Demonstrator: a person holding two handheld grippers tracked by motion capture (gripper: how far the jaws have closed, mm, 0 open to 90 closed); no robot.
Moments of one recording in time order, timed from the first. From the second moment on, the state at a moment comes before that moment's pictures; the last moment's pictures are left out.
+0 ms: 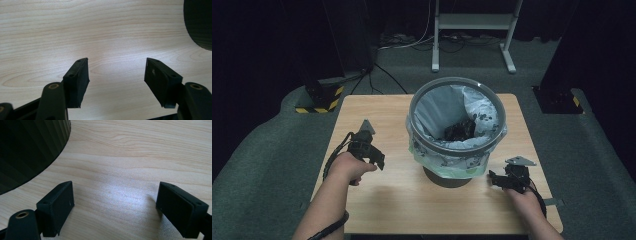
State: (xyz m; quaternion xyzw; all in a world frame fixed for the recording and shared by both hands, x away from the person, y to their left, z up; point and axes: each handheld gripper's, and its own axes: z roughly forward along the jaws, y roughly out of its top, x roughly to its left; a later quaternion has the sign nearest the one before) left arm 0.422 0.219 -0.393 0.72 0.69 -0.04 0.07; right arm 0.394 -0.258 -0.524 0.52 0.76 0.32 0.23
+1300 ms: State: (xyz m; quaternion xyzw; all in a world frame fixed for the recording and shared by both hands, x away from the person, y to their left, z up) left arm 0.435 0.191 -0.282 0.74 0.67 -0.01 0.08; right arm 0.393 -0.259 -0.525 0.52 0.76 0.32 0.23
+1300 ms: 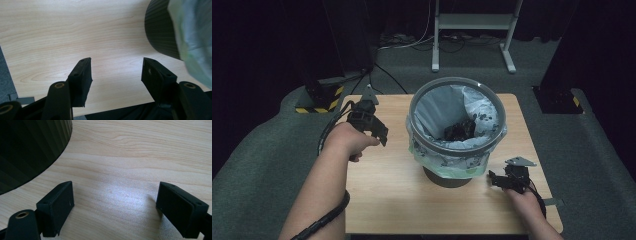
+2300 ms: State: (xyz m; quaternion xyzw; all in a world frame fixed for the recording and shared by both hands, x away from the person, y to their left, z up) left arm 0.441 0.158 -0.216 0.75 0.66 0.02 0.11; right arm 0.393 -0.258 -0.525 0.52 0.76 0.32 0.23
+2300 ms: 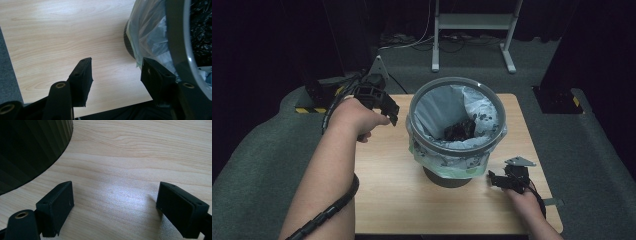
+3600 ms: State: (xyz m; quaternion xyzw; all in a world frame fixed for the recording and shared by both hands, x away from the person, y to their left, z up) left arm 0.451 0.105 -0.198 0.77 0.62 0.04 0.14; right arm 0.393 -0.258 -0.525 0.51 0.76 0.32 0.23
